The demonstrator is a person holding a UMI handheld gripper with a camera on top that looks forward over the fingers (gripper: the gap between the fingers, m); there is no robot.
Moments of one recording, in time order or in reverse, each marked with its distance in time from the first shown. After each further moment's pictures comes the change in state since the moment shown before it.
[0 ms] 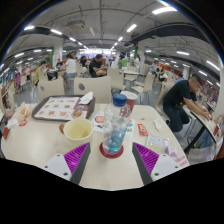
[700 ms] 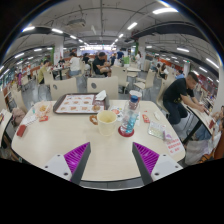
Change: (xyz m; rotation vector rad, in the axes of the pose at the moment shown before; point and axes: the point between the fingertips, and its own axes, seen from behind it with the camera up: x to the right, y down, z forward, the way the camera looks) arm -0.075 0.018 -0.166 -0.058 -0.017 0.019
